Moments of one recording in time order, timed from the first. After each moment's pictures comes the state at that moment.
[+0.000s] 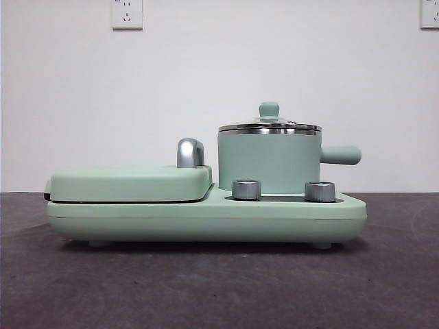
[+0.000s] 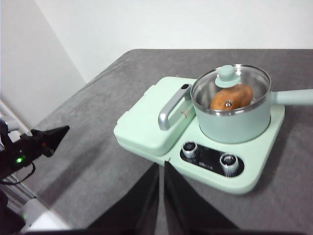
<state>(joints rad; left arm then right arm) -0.02 0.01 0.03 -0.18 0.00 -0.07 0.38 0.40 1.05 -0.91 -0.34 0.26</state>
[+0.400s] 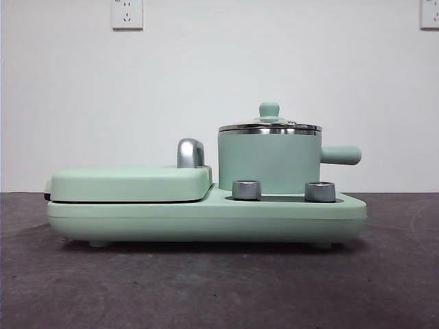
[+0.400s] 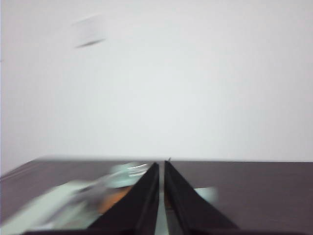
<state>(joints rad) -0.02 0.01 0.03 -0.18 0.00 -0.07 0.05 0.11 0.44 -0.13 -0.23 0.21</state>
